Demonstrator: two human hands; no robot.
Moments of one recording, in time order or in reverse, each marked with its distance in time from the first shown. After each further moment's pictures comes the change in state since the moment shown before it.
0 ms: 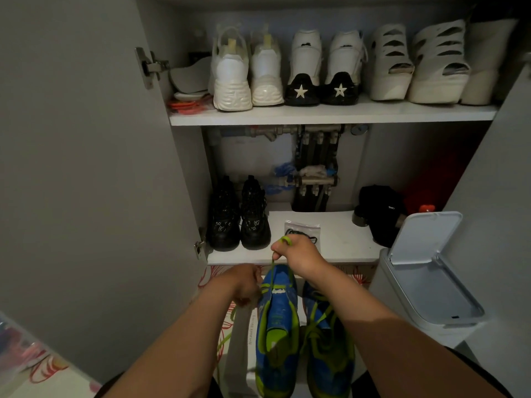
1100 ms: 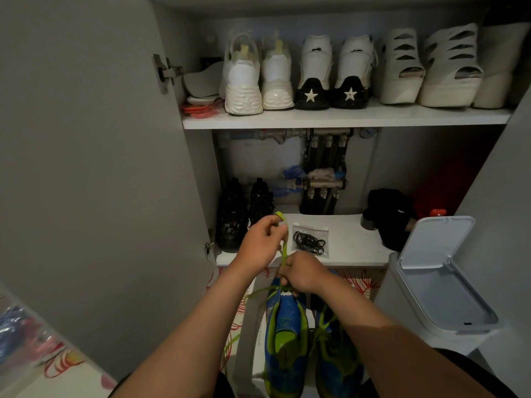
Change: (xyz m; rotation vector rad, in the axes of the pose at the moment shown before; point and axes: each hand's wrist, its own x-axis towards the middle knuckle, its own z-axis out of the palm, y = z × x) left_hand -0.017 0.054 -0.022 -0.628 0.499 0.490; right_hand -0.003 0.014 0.009 -0.443 -0.179 0.070
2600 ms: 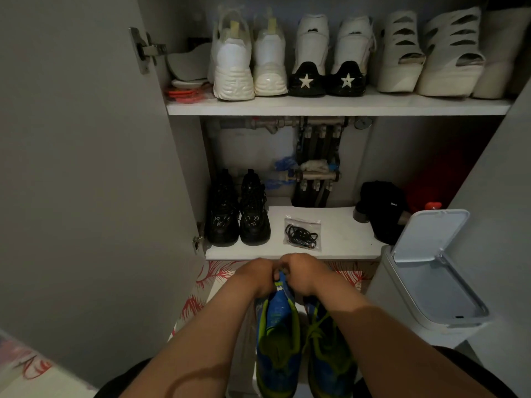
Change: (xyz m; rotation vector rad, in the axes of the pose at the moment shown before) left_hand -0.010 -0.050 0.016 0.937 -0.545 -0.177; right_hand 0.005 0.017 -0.004 -0.495 -0.041 -0.056
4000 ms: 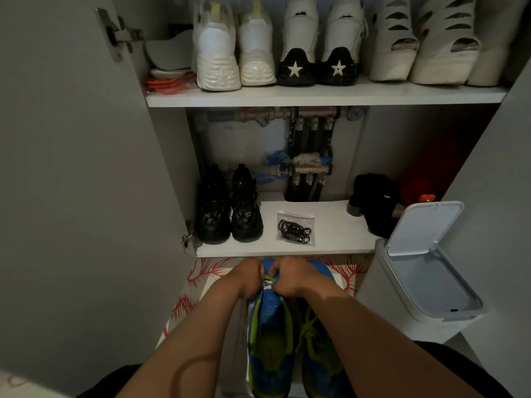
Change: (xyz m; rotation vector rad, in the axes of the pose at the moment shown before) left_hand 0.014 -0.013 0.014 -0.067 0.060 -0.004; right_hand 0.010 0.006 0.020 0.126 -0.027 0.053
